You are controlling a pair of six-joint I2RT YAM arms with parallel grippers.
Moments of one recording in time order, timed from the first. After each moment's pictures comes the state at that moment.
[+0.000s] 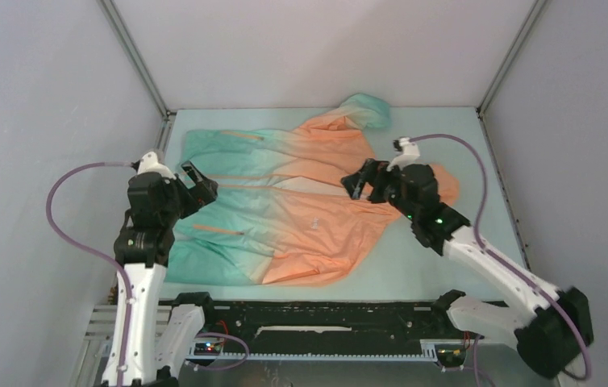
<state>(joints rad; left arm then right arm) 0.02 0.71 0.93 -0.67 0.04 -0.46 0.55 1.00 0.77 -0.05 -0.01 0.58</state>
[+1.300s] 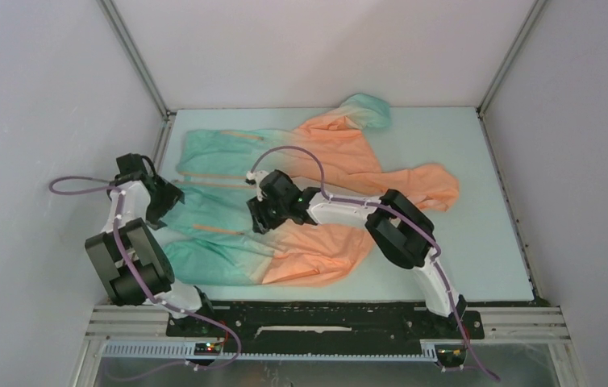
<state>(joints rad) 0.45 1.49 1.05 -0.68 0.00 -0.55 0.99 2.19 1.62 -0.15 -0.20 0.36</state>
